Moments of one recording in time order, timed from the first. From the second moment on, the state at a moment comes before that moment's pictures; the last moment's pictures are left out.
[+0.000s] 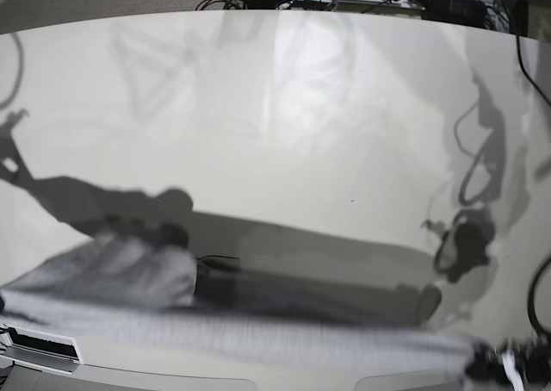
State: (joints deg) left arm -56.1 -37.0 22.4 49.3 -50.3 -38.0 58.0; right arm 20.9 48.1 19.0 89.8 76.2 39.1 -84.2
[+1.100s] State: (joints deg) left arm -22.0 -39.4 -0.4 49.2 -77.6 -36.9 77.8; right arm 13.9 46.8 19.0 89.8 76.5 40.2 -84.3
